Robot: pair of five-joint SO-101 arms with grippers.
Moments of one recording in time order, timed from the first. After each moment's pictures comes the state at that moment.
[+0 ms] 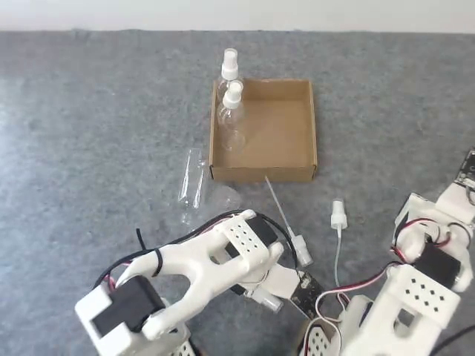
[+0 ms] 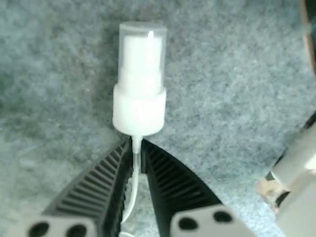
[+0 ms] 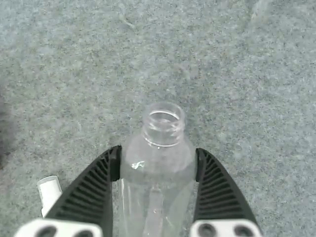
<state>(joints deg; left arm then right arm) 46.6 -3.4 46.8 73.8 -64.6 29.8 -61.1 59.5 55.1 2.1</state>
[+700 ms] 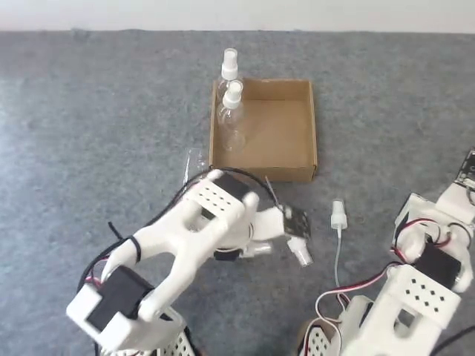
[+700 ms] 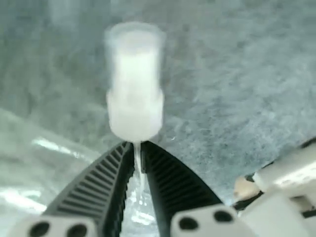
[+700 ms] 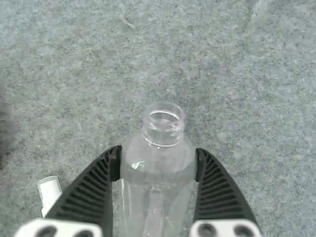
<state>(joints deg) 30.2 -3.4 37.5 82.2 -47.2 29.8 -61.1 59.5 55.1 2.1</state>
